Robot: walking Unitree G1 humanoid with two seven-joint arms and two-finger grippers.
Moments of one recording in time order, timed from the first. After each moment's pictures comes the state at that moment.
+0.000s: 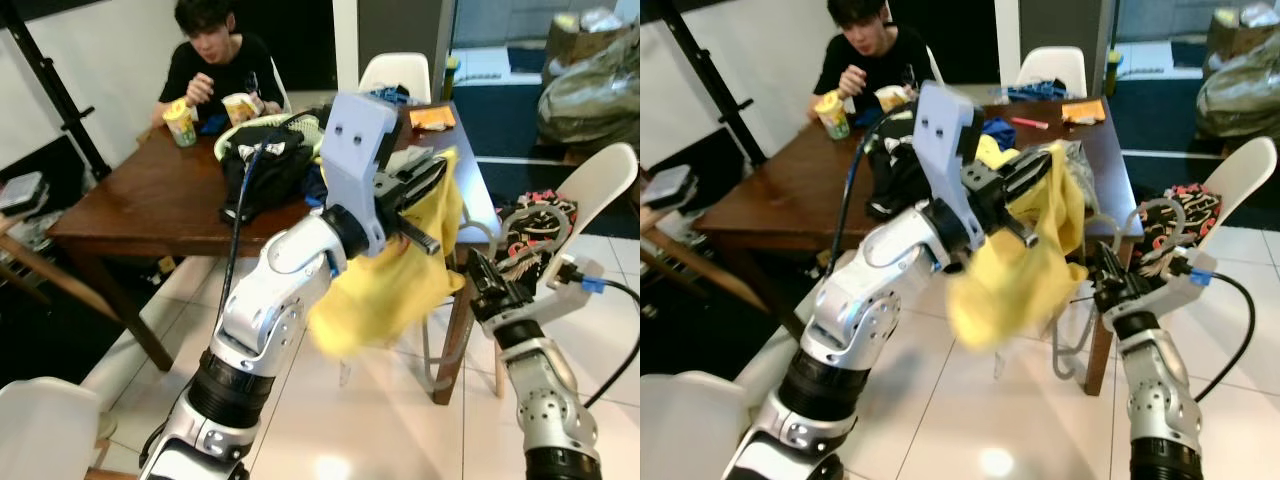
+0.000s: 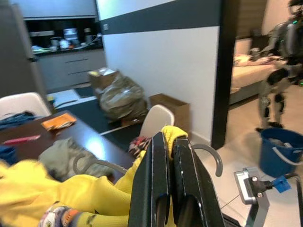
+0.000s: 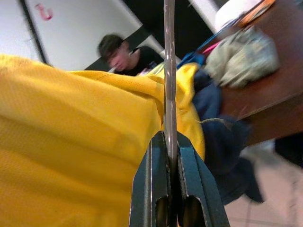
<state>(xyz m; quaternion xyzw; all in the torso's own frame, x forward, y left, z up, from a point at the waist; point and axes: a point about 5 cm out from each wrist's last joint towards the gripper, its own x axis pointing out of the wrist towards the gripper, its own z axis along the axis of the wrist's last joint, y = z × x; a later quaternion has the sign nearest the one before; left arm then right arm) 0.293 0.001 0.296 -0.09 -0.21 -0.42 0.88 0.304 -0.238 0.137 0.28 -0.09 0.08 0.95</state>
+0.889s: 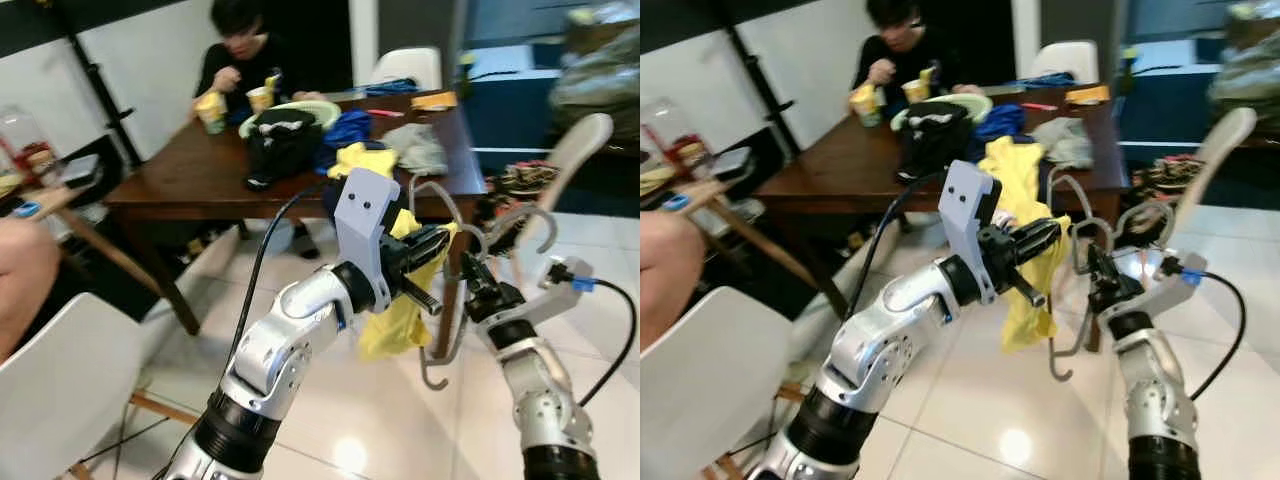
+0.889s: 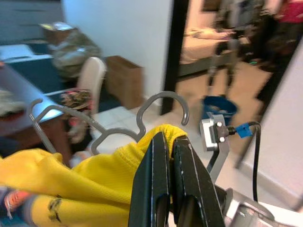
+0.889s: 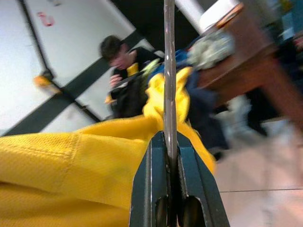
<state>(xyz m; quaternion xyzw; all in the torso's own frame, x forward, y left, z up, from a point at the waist) 0.282 -0.015 0.247 -0.14 -0.11 -0.47 0.86 0.305 -0.246 0.136 0.28 -0.09 0.07 0.96</state>
